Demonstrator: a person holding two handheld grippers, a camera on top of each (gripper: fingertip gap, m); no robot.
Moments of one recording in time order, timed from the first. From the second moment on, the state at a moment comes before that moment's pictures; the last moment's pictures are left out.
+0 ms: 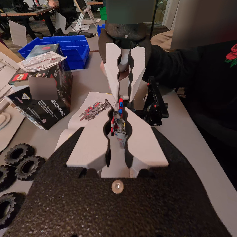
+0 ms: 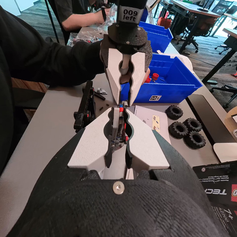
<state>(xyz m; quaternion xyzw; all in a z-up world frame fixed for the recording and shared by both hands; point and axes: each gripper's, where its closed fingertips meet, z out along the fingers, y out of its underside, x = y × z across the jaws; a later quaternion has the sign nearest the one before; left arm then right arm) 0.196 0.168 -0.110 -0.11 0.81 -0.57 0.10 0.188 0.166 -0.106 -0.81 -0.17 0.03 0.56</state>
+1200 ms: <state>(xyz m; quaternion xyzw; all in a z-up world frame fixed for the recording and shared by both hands) 0.192 0.167 -0.110 -0.08 0.84 -0.53 0.12 0.188 0.166 -0.107 -0.82 -0.17 0.02 0.55</state>
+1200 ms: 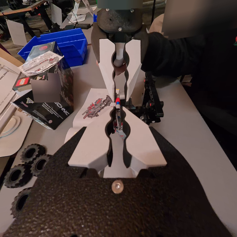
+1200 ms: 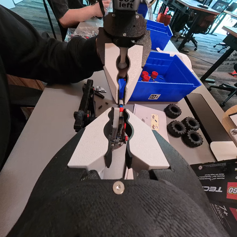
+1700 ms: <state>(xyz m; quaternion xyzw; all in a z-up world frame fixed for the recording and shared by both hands) 0.195 0.167 -0.109 -0.14 0.84 -0.52 0.06 0.190 0.167 -0.107 -0.82 -0.19 0.01 0.54</state>
